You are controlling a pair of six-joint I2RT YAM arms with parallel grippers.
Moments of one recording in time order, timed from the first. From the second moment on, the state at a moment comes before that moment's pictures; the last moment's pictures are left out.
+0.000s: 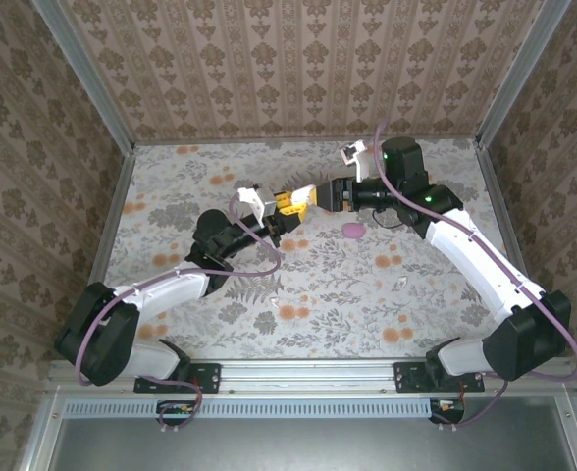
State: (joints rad) left arm -0.67 1.35 0.65 0.92 0.52 -0.11; right arm 0.38 1.38 1.30 -0.41 -0.70 0.40
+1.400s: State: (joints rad) left arm -0.67 1.33 0.65 0.91 0.53 -0.11; right arm -0.07 1.23 0.81 -0.72 -0.23 0.69
